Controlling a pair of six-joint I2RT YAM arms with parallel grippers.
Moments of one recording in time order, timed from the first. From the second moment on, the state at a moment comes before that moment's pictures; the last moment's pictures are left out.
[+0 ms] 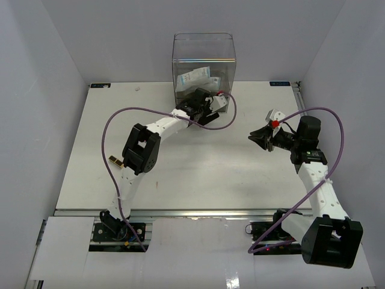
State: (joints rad) left arm -0.63 2.34 1.94 -0.26 -0.18 0.66; right arm -0.07 1.03 0.75 -0.13 -1.08 -0.55
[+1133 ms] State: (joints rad) left arm -0.36 2.10 1.10 0.68 0.35 -0.98; right arm -0.09 1.07 0.75 -0.13 -1.09 -0.53
